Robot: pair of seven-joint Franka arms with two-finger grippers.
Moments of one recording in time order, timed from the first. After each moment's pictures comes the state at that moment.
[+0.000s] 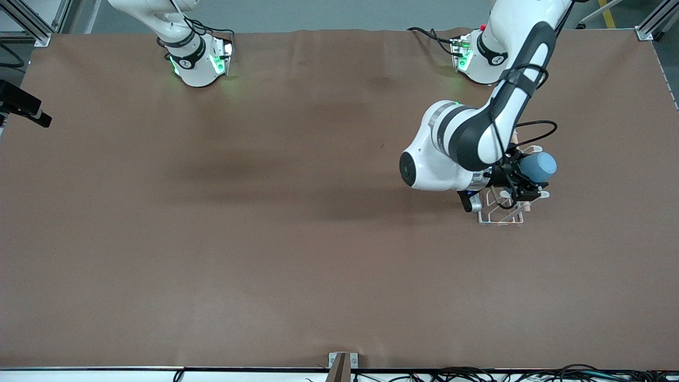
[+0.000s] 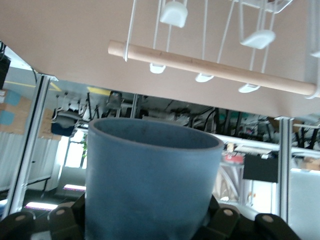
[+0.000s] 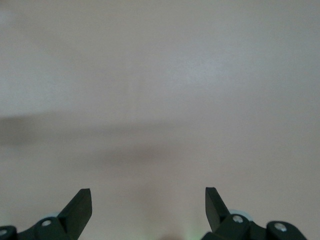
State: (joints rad) left arm -0.35 0.54 -0.26 -1.59 1.02 1.16 0.61; right arm -0.01 -0.01 -0.10 -1.44 0.06 1.42 -0.02
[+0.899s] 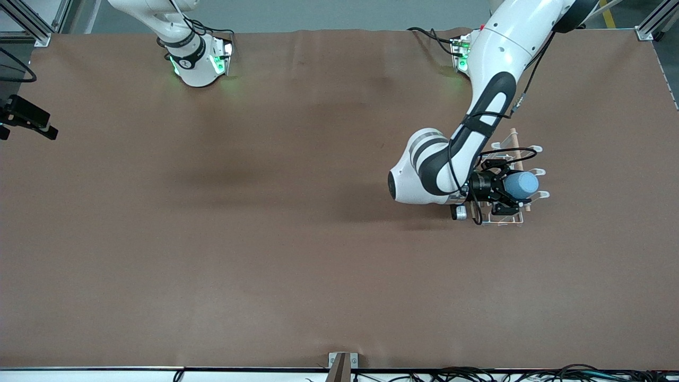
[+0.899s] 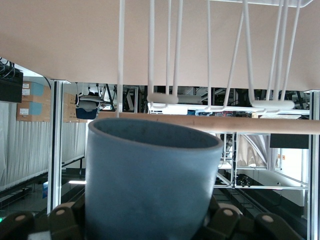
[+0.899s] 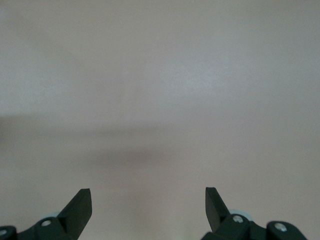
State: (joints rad) left arm -0.37 0.69 -0.26 -1.62 1.13 1.16 0.61; right arm -0.01 -0.01 -0.08 -1.50 0.03 1.51 -0.06
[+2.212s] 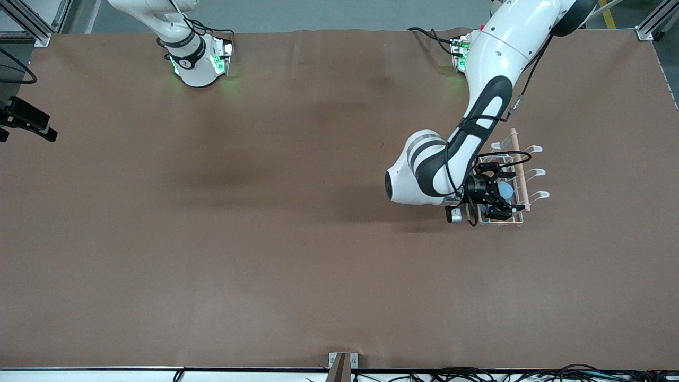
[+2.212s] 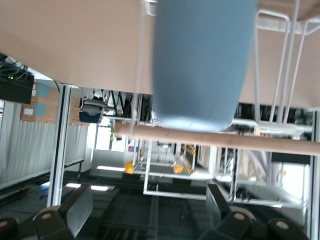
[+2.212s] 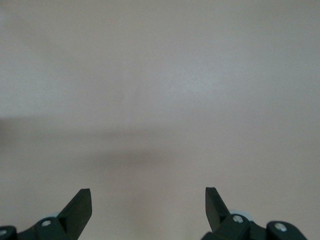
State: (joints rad) left arm -0.37 0.69 -0.28 -1.55 1.11 1.19 0.55; right arm -0.01 -0.01 -0.08 -1.50 0.03 1.52 -0.06
